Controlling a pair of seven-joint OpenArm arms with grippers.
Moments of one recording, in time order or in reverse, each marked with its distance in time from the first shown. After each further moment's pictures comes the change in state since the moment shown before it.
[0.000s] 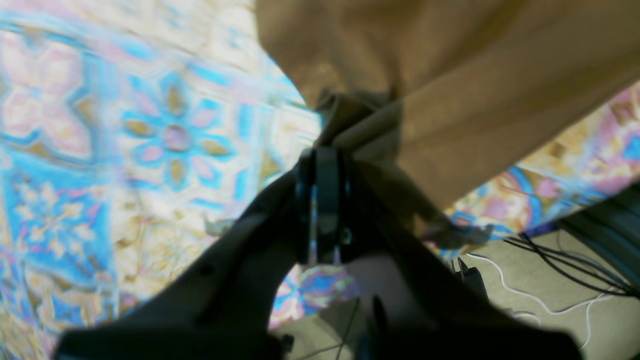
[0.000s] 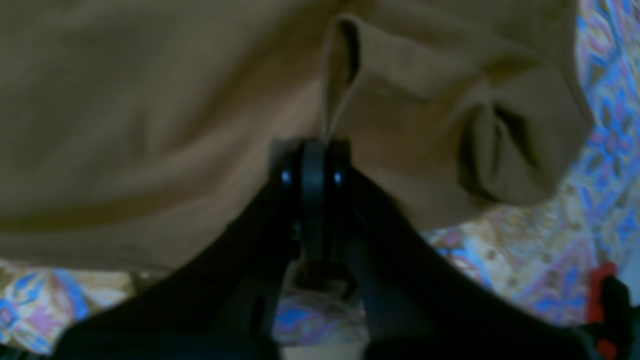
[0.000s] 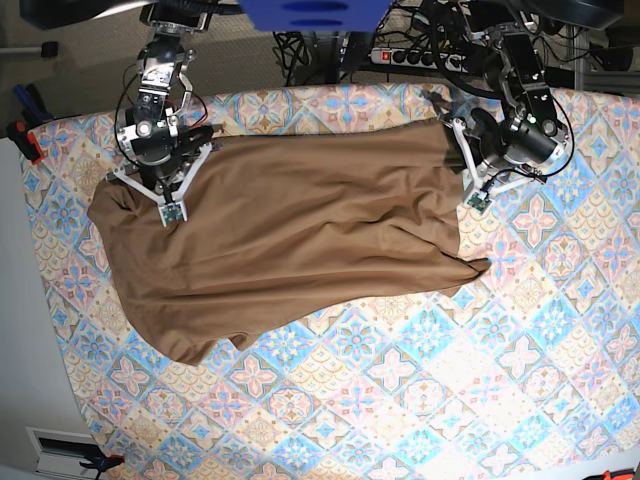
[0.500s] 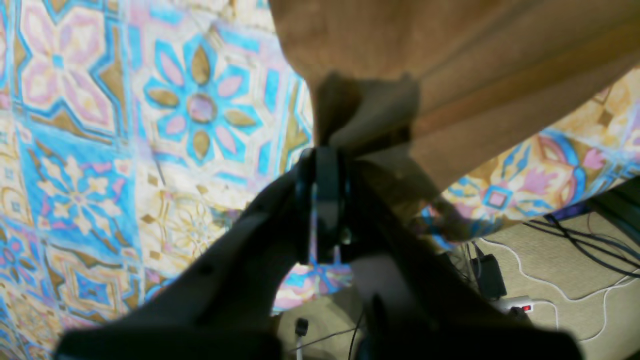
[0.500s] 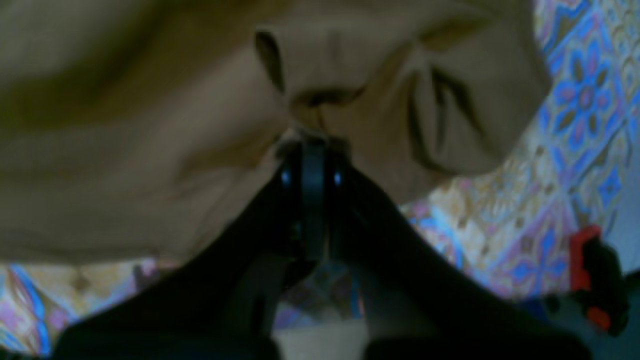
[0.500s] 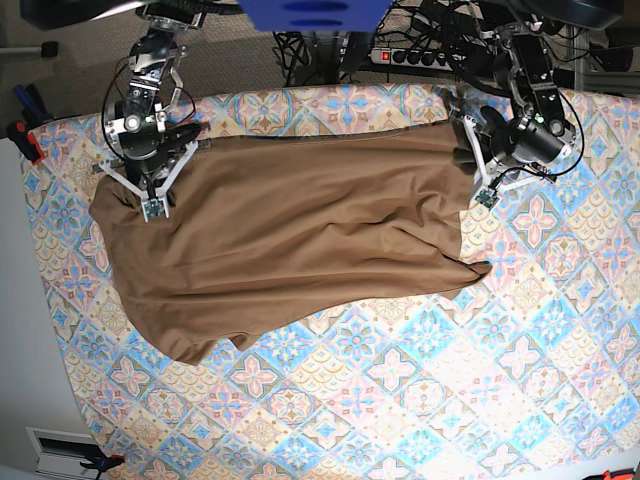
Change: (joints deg) left arm -0.2 -3.2 -0.7 -0.1 -0.1 0.0 0.3; right arm 0.0 0.0 3.6 1.0 -0.3 0.0 1.5
